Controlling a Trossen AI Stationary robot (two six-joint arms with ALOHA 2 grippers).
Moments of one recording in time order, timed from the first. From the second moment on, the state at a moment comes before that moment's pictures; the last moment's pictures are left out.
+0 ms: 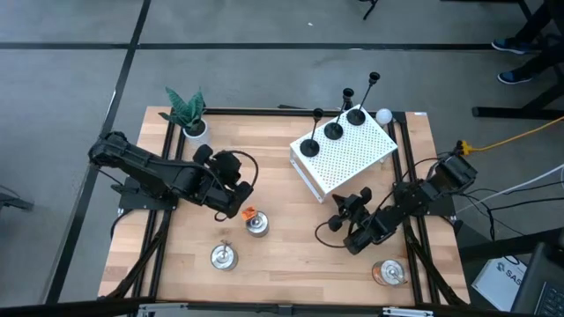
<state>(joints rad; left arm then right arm) -0.36 1.44 1.40 -1.30 -0.92 -1.07 0.64 1.71 0.56 -0.21 1.16 1.35</state>
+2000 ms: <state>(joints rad) -0.36 1.46 1.40 -1.30 -0.92 -1.07 0.22 1.73 0.56 0.66 0.80 0.27</state>
